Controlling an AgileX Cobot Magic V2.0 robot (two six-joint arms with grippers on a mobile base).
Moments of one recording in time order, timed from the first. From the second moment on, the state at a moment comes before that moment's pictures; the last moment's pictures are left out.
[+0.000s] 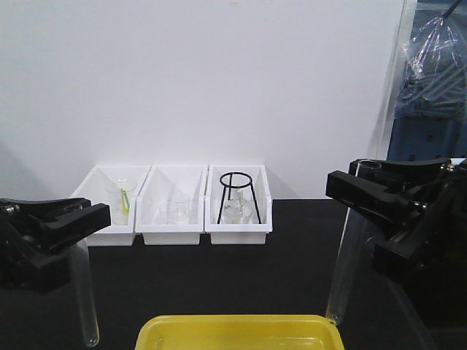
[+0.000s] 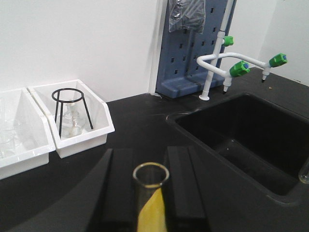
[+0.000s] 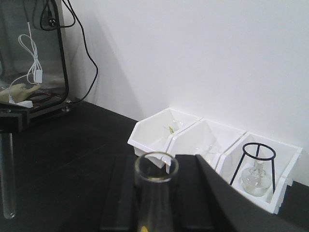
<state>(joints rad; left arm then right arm) -0.22 1.01 -0.87 1.76 -0.40 -1.95 0.29 0.99 -0.94 -1.77 -0.46 1.79</state>
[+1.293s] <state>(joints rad) -0.22 1.11 -0.87 1.76 -0.52 -2.09 0.29 0.99 -0.94 -1.77 -0.47 1.79</state>
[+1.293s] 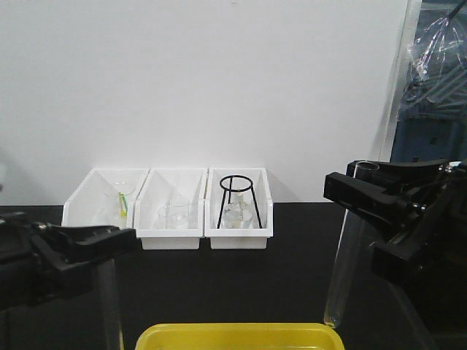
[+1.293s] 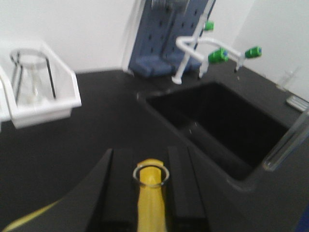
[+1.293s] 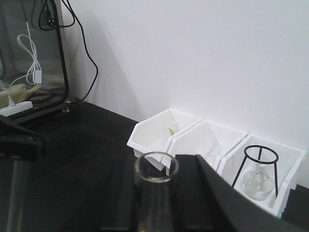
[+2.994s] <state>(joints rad) -0.22 1.80 -0.87 1.67 -0.43 -2.11 0.29 1.24 -0.81 -1.78 -0.44 1.86</state>
